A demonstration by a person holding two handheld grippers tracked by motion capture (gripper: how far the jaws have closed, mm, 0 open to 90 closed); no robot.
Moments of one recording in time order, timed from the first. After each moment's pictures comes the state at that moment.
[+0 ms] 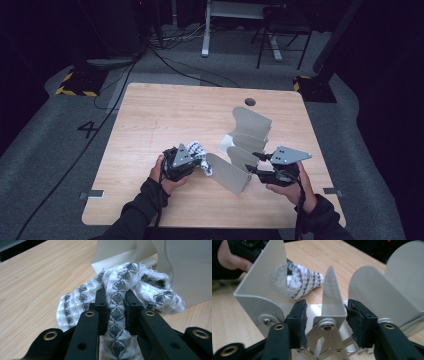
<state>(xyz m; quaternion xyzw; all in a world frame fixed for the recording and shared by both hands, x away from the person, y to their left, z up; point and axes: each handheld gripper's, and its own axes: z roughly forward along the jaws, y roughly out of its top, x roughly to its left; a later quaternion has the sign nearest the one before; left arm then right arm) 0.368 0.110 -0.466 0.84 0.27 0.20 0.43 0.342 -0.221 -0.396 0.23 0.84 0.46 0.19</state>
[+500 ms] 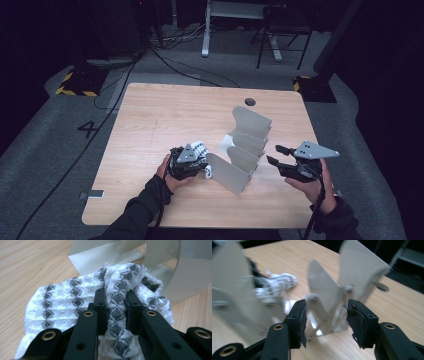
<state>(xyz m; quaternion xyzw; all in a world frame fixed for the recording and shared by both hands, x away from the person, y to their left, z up) 0.385 0.099 -0.486 0.86 0.23 0.11 0.44 0.347 -0.270 -0.383 0.31 0.81 0.45 0.23</state>
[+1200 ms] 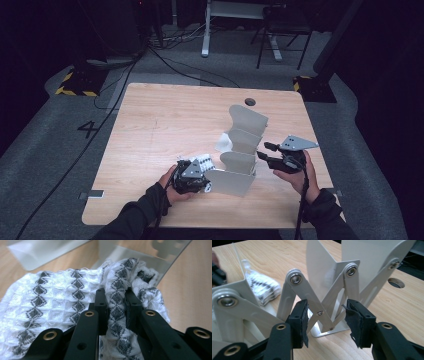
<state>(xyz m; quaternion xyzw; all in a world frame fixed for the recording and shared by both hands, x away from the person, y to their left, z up) 0.349 0.089 -0.493 0.89 0.15 0.06 0.42 0.384 -0.253 -0.415 0.30 0.82 0.45 0.21</state>
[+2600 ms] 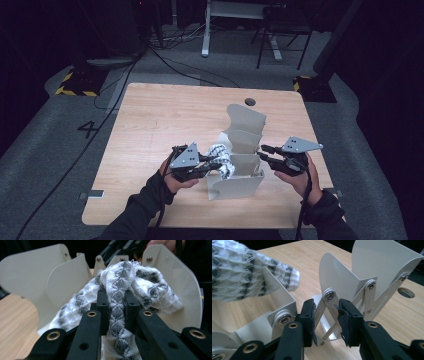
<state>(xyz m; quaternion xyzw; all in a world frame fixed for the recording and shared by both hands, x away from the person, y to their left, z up) 0.354 0.085 -0.412 0.81 0.09 0.12 0.57 0.371 -0.250 -0.400 0.27 0.82 0.47 0.19</state>
